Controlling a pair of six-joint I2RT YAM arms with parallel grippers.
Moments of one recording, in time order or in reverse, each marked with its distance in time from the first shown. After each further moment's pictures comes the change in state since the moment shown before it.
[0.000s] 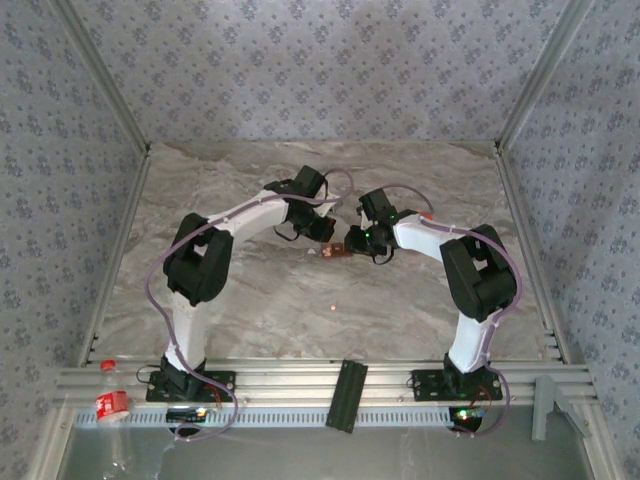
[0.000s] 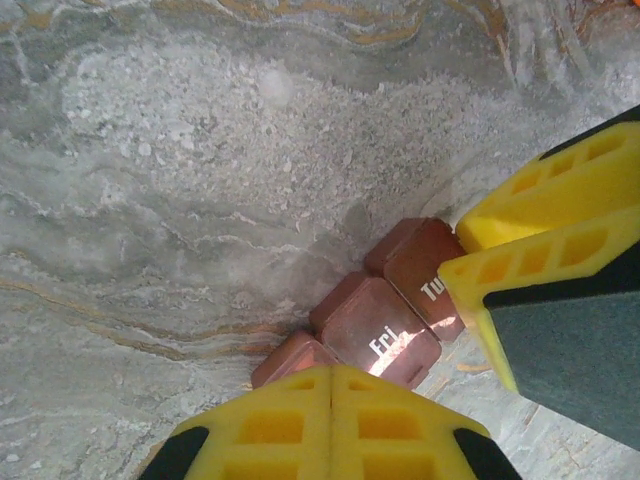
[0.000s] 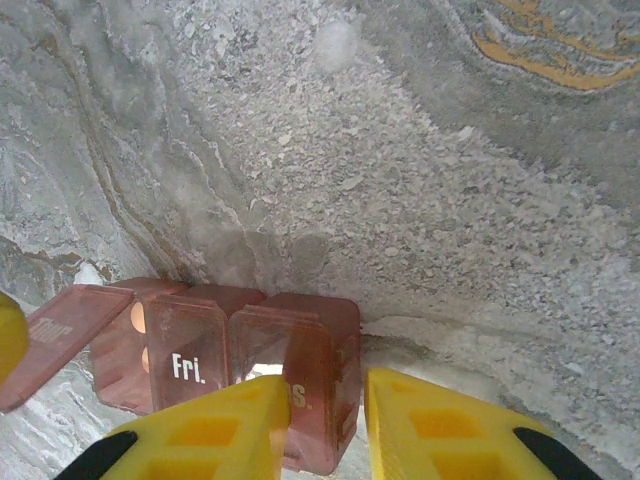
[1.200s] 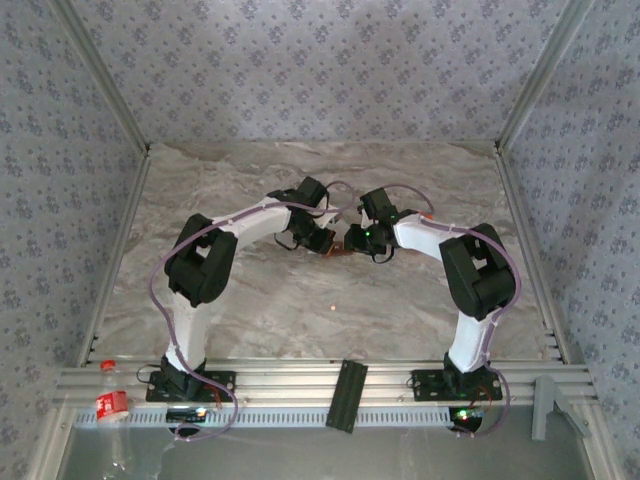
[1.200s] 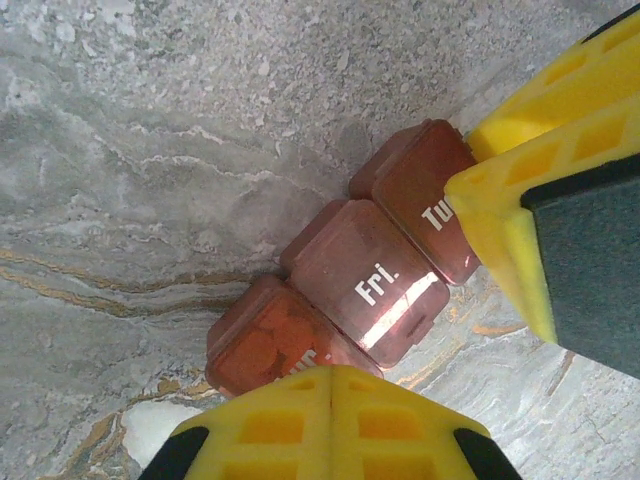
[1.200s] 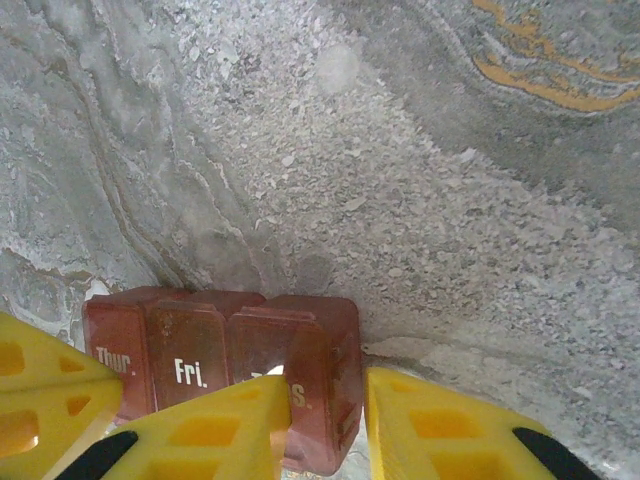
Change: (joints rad) left arm -0.020 0.000 -0.071 0.011 -0.002 -0.001; right arm -0.010 0.011 0.000 0.028 -0.018 0.018
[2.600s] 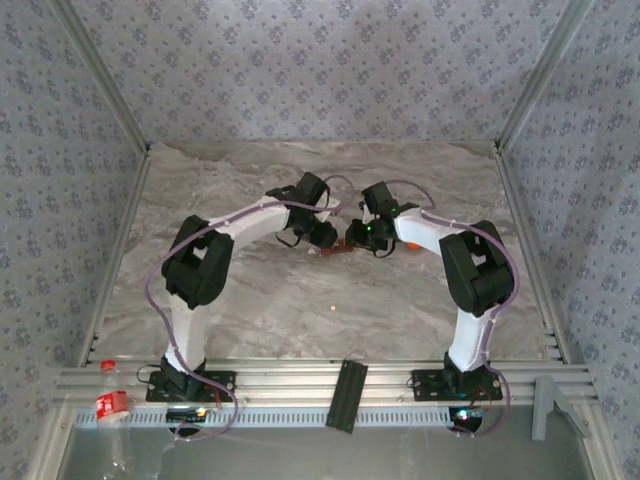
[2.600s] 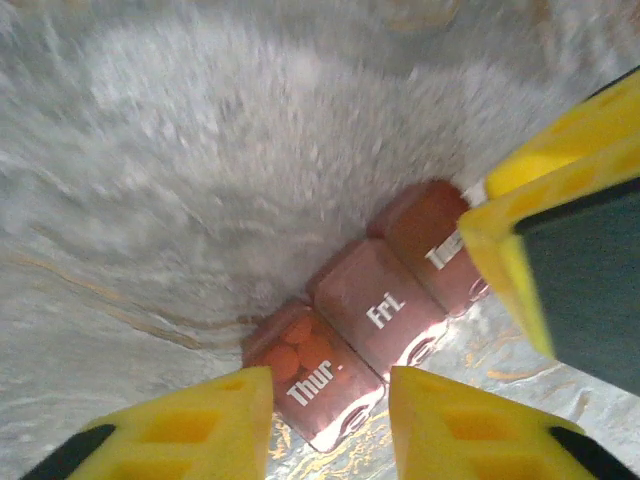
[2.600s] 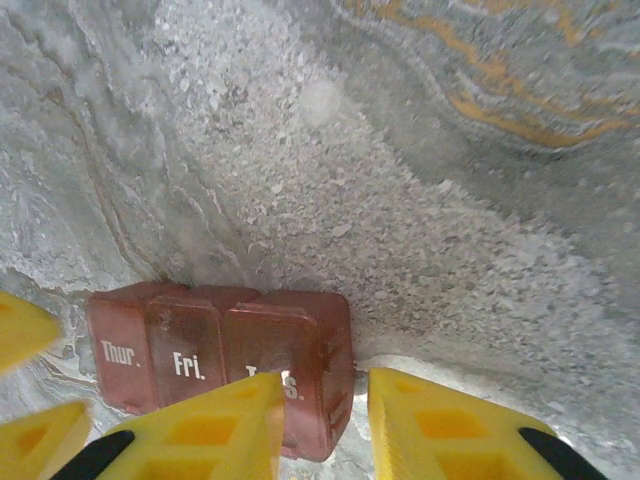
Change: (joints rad) left arm -0.001 -0.050 0.012 0.060 -0.092 -0.032; right arm -0.025 0.019 0.083 -0.080 -0.016 0.000
